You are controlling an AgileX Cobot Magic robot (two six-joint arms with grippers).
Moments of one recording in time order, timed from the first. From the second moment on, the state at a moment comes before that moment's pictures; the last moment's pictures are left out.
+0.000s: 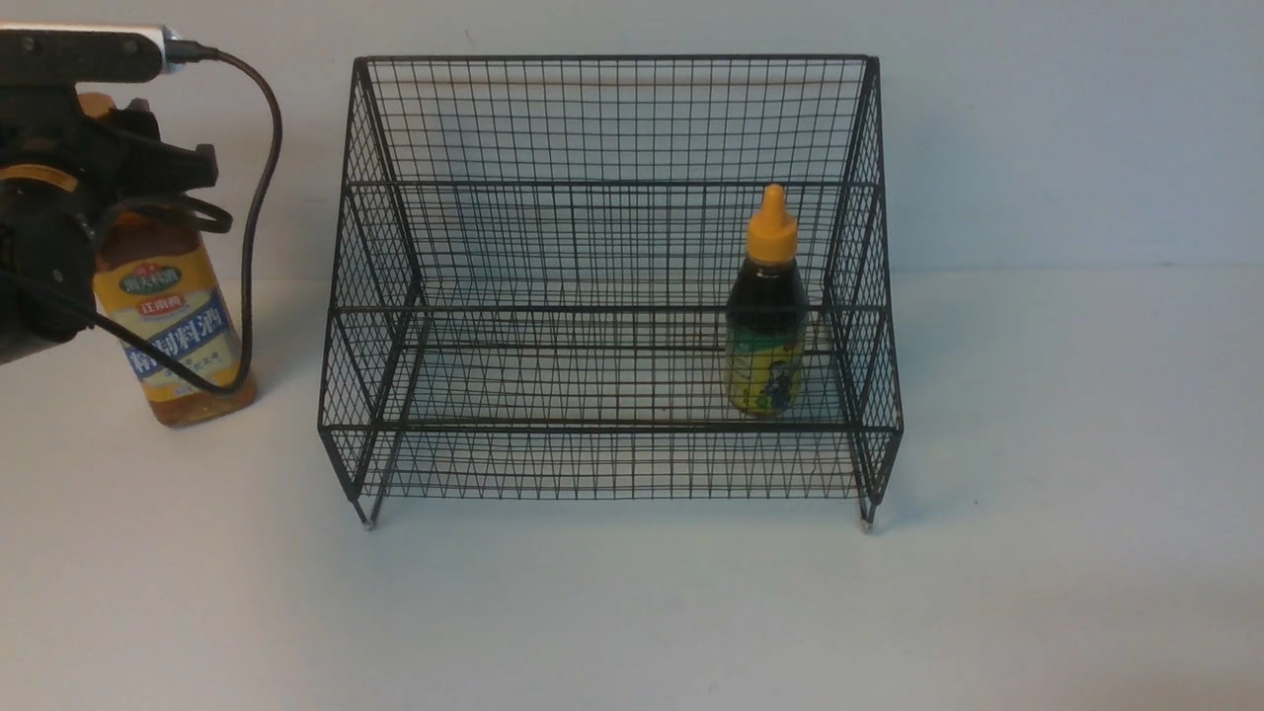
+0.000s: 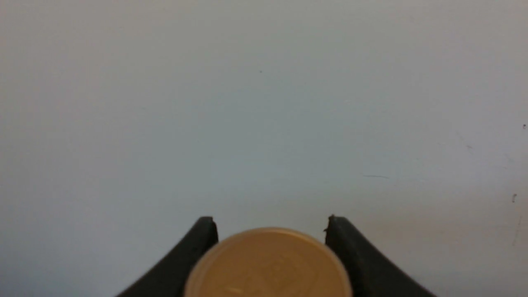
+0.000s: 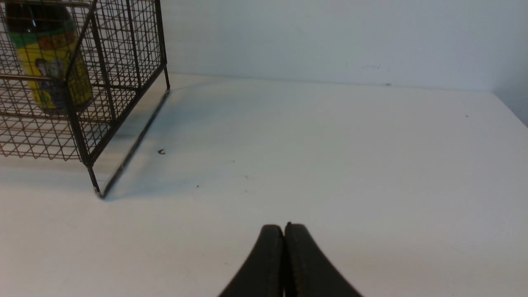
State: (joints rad) right arm -0.01 -0.01 0.02 0.07 0.39 -0.10; left arm 0.09 1.73 -1.07 -0.29 -0.47 0.34
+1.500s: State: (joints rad) right arm -0.01 -0.01 0.02 0.07 0.39 -0.10; left arm -0.32 1.22 -1.20 -0.09 0.05 0.12
